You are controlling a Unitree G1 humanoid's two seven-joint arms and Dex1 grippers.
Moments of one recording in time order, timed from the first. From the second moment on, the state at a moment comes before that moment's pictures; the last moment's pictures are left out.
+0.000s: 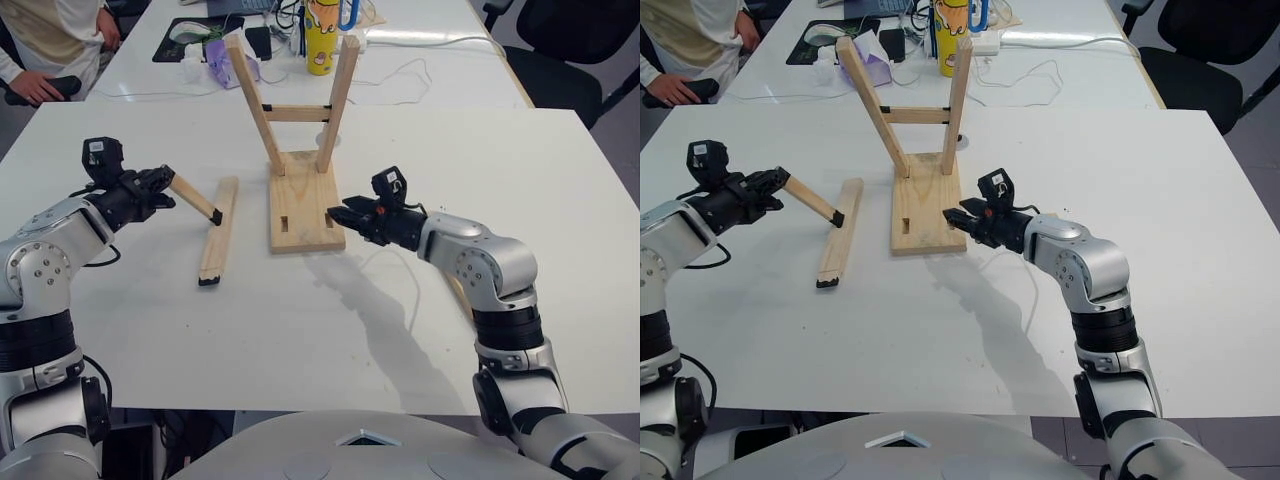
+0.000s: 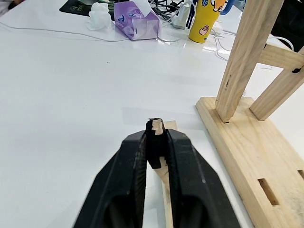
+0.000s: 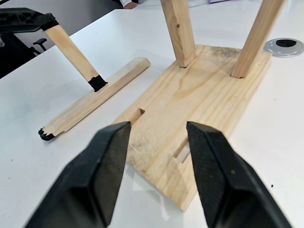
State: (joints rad) left arm -0.27 0.66 0.31 -0.20 -0.78 1.00 -0.07; right arm -0.38 -0.30 0.09 -0.20 0.49 0.97 0.47
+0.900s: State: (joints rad) left arm -0.17 0.58 0.06 -0.45 -0.41 0.87 -0.09; right arm -0.38 -0.28 0.09 -0.20 0.49 0.97 0.45
